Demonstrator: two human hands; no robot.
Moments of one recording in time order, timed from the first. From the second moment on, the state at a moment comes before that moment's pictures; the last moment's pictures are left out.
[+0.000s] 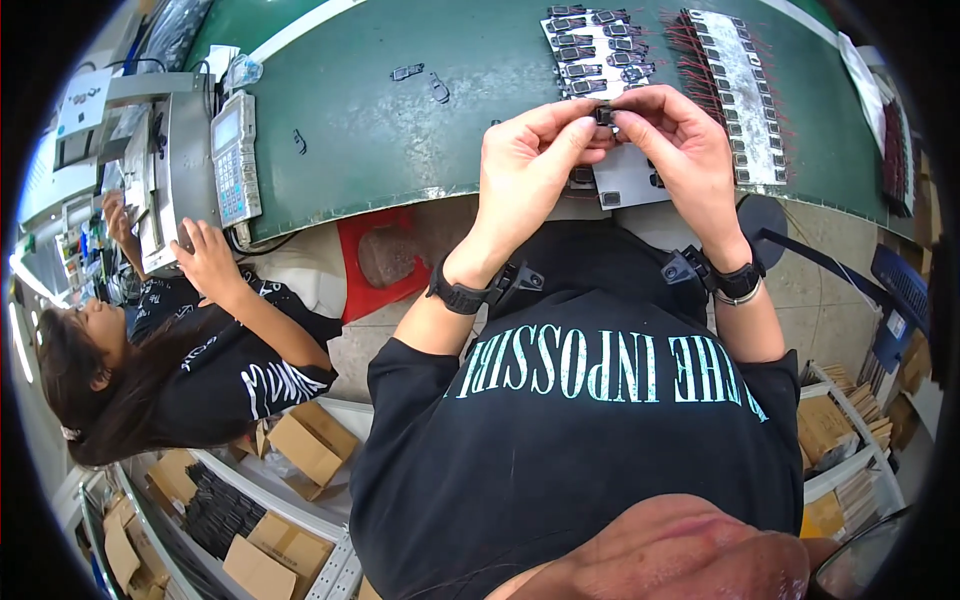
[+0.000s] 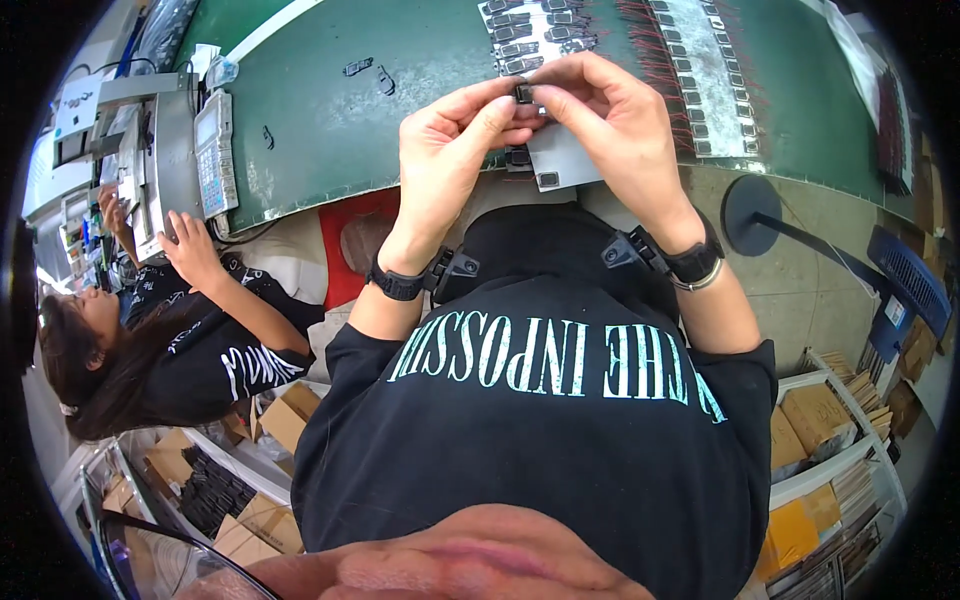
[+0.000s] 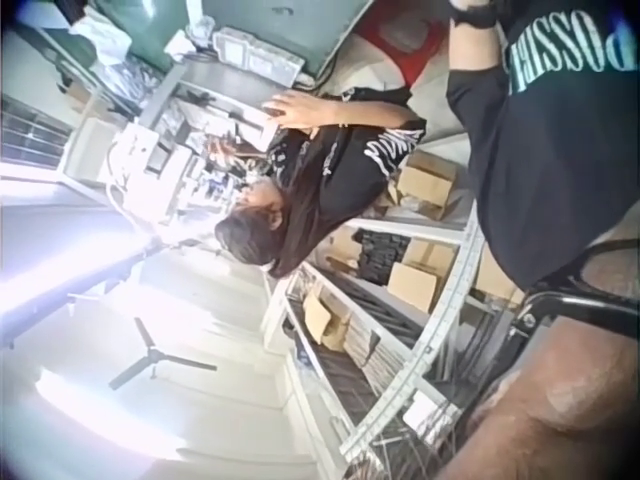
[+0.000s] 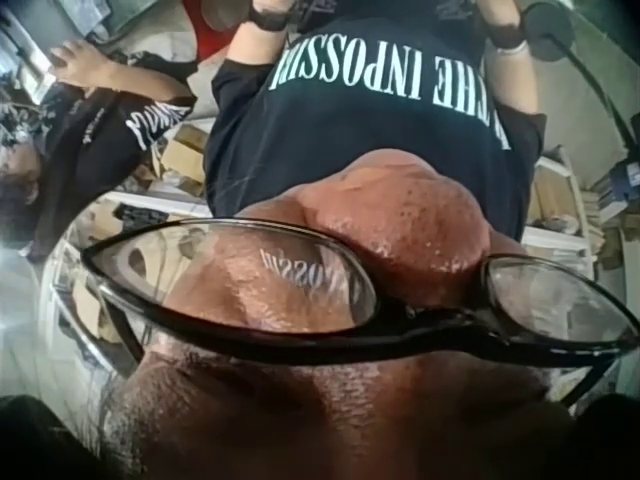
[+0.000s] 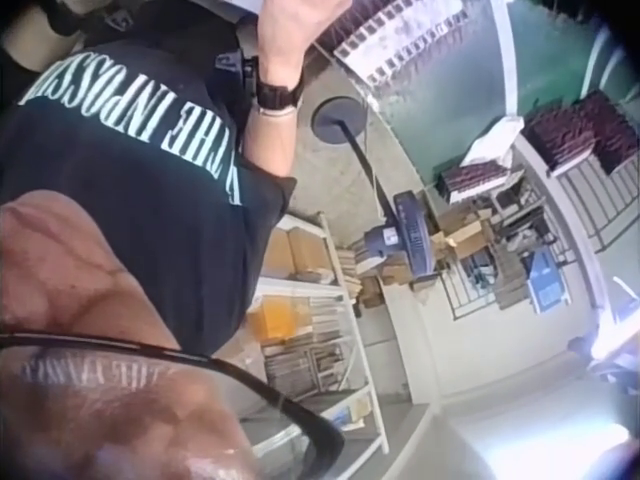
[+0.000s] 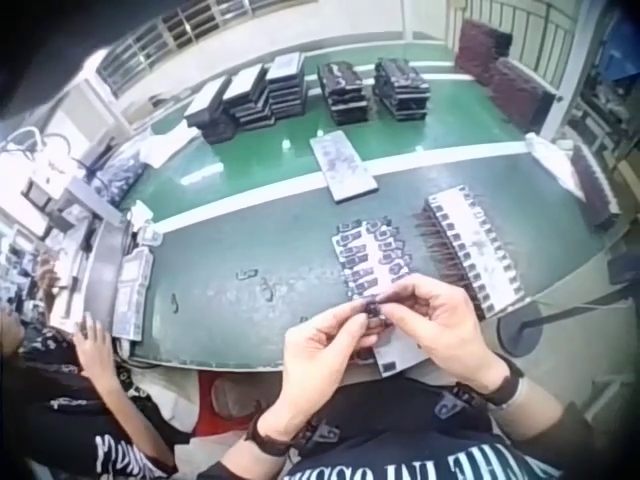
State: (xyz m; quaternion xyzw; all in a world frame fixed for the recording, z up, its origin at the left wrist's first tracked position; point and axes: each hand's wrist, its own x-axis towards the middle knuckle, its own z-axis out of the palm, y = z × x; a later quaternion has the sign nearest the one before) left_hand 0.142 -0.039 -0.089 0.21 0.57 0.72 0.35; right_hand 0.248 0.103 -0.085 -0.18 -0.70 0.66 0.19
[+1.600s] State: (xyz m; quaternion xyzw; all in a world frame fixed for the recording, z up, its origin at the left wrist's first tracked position) left_hand 0.141 -0.043 -0.089 0.12 0.51 0.75 0.40; right_hand 0.258 0.097 -0.078 -0.13 -0.90 0.33 0.26
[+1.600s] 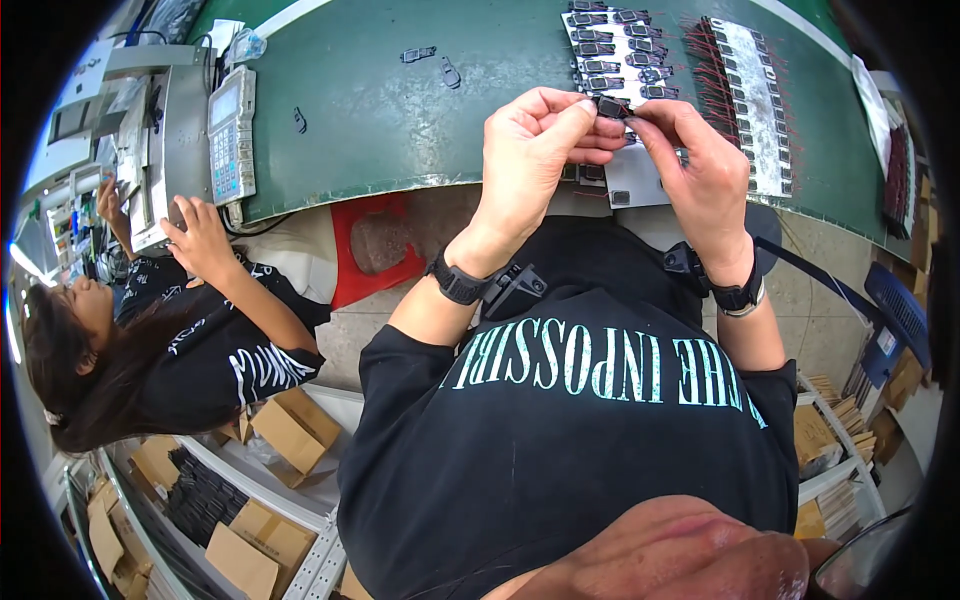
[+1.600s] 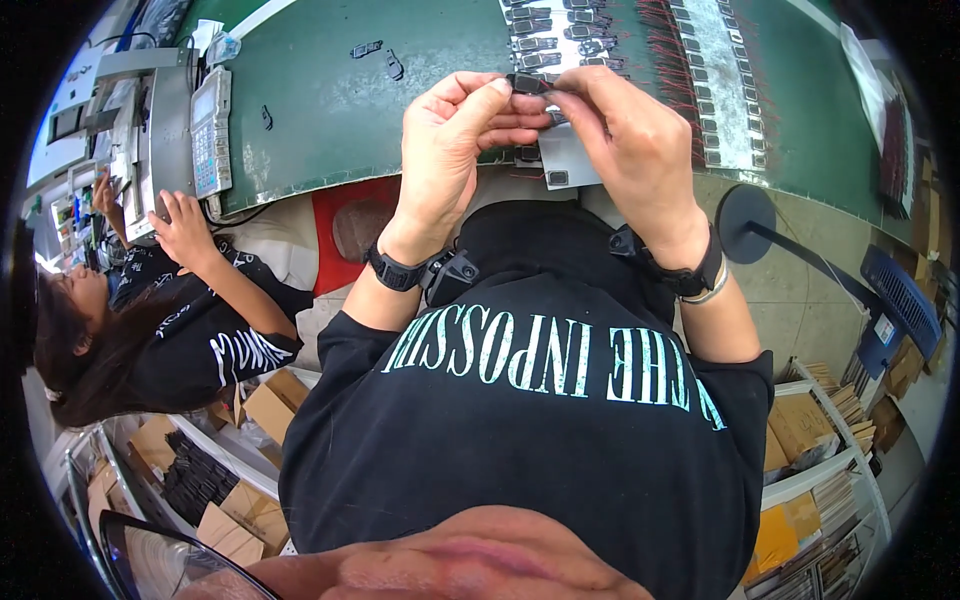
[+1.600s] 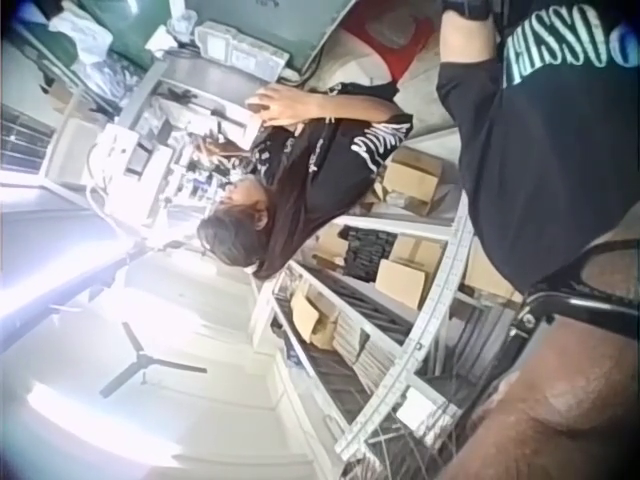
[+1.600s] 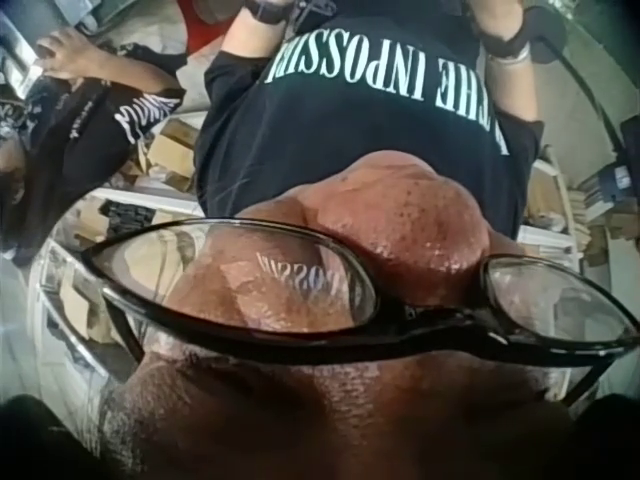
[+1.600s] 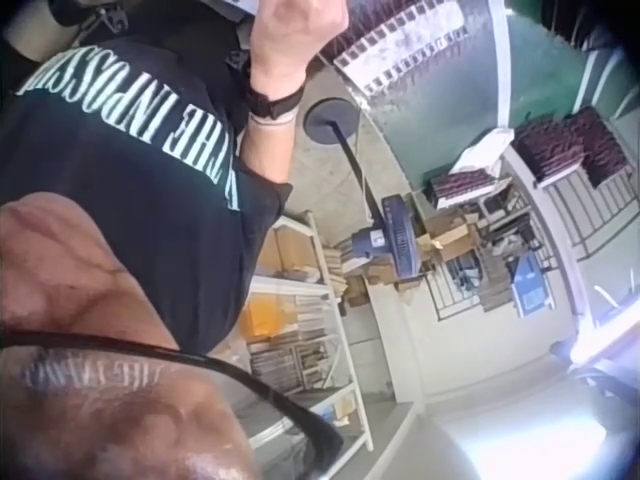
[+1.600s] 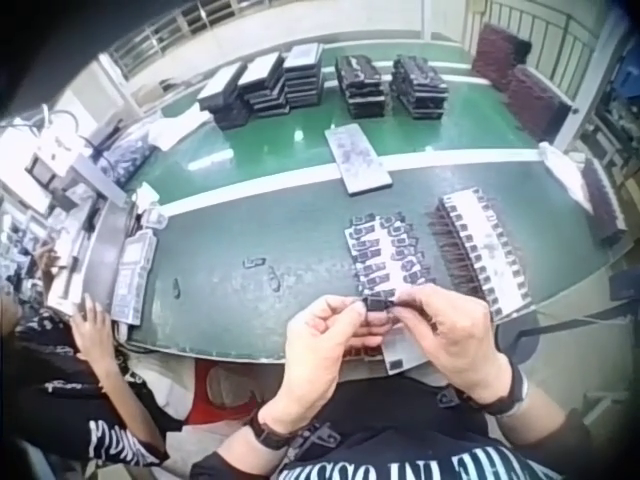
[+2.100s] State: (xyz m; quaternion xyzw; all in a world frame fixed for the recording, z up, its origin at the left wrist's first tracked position) left_hand 0.134 -0.049 -0.093 0.09 0.50 0.76 0.41; right_hand 0.259 0.104 -0.072 -0.20 -0.77 0.57 0.19
